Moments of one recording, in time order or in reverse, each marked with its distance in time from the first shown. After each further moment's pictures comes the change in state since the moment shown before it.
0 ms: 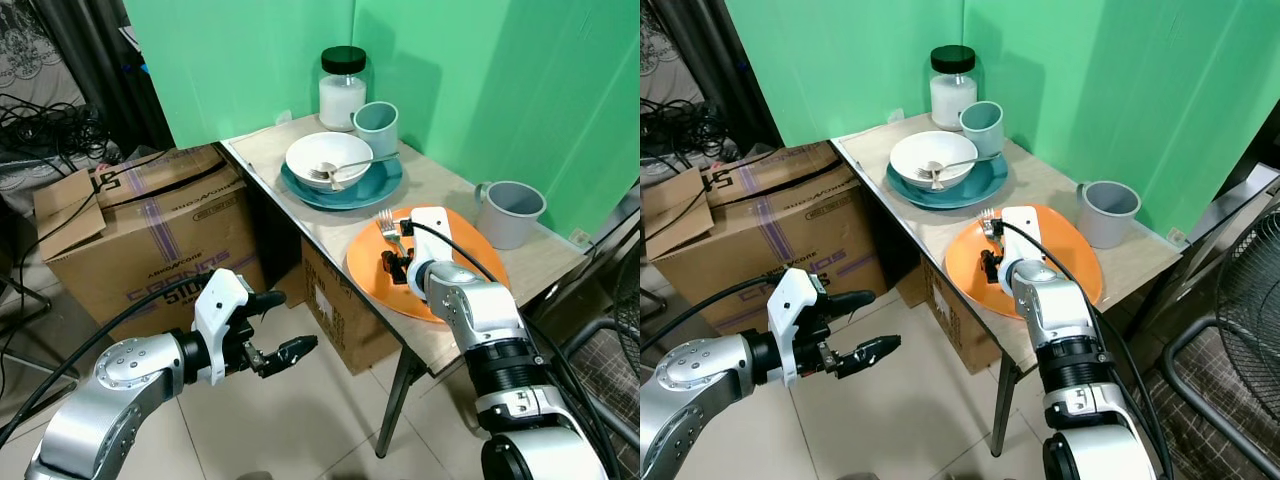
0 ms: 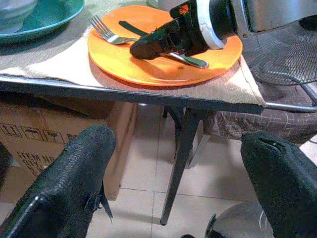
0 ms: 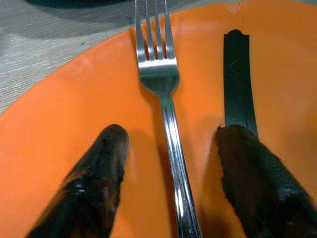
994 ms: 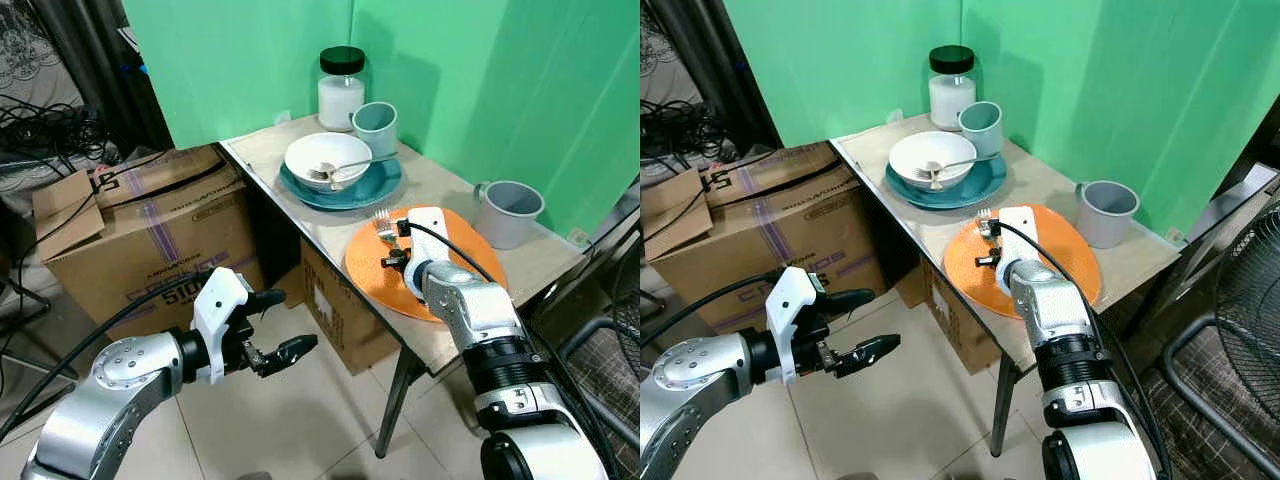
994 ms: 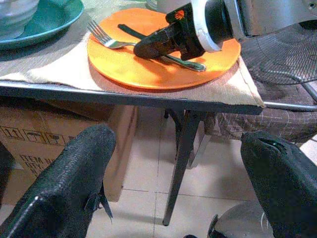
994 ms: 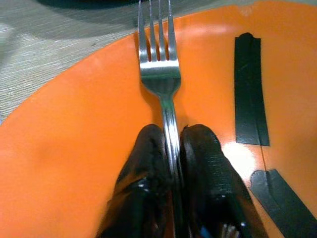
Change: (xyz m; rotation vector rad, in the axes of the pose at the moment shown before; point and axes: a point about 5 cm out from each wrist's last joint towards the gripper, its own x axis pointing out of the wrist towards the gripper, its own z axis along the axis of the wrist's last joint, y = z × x) left arm -0.002 -0.001 0.003 0.015 0.000 0.002; right arm 0.003 0.004 -0.001 -0.021 -0.009 0.036
